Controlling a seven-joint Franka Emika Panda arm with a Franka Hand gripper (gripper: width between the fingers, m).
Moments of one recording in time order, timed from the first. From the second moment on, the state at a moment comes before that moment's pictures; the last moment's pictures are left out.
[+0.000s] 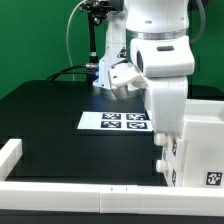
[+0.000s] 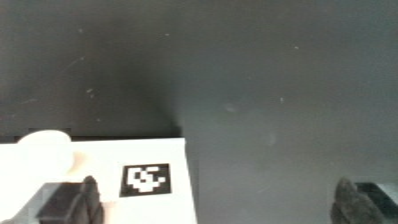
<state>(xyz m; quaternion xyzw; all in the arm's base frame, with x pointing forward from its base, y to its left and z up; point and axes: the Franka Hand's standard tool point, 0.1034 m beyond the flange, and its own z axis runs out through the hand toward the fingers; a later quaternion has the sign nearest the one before) 0.550 0.022 0.066 -0.69 -0.72 0.02 0.07</state>
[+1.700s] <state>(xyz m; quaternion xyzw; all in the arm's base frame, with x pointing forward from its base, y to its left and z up) 0.568 0.013 0.077 -0.69 -0.72 0.02 0.06</state>
